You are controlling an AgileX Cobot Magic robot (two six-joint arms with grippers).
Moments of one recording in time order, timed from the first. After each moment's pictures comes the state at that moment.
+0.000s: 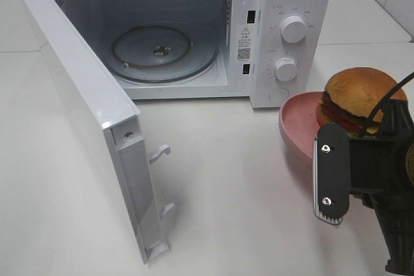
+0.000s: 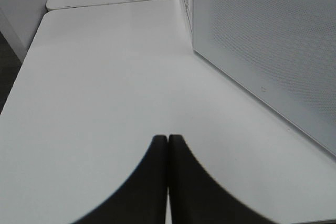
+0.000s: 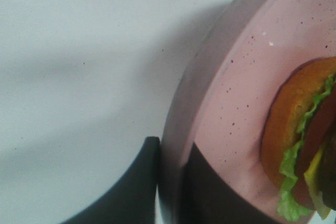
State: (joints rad) left arm 0.00 -0.01 -0.50 -0.06 1.05 0.13; right arm 0.78 1.25 -0.47 -0.71 0.58 -0.10
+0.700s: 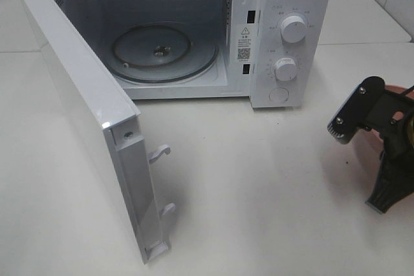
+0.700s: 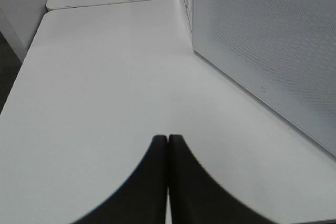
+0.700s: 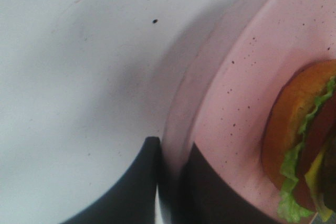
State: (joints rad) left arm 0.00 -0.01 -0.50 -0.06 1.05 0.13; right arm 0.46 1.48 -0.57 -0.85 0.56 0.35
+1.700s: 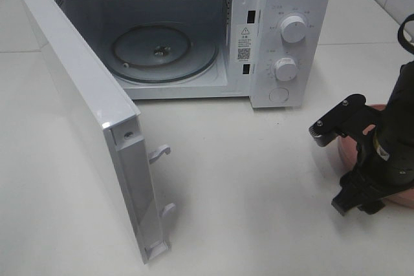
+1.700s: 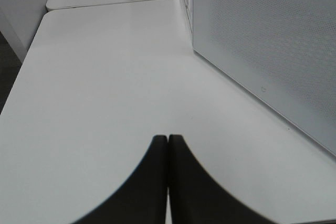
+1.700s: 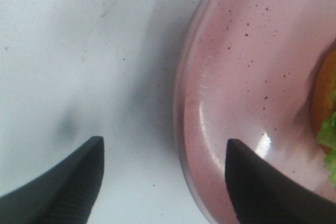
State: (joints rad) left arm 0.00 -0.01 -0.50 -0.06 1.05 0.13; right arm 0.43 1.67 -0.63 -0.64 0.51 0.41
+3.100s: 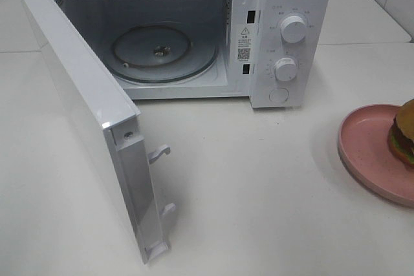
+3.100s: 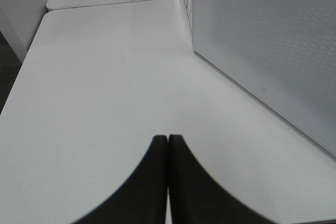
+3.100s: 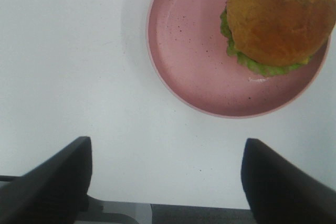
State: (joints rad) left arm 0.00 -0.01 -0.50 -0.06 1.05 0.13; right arm 0.19 1.02 -0.86 -0.09 1.04 0.17
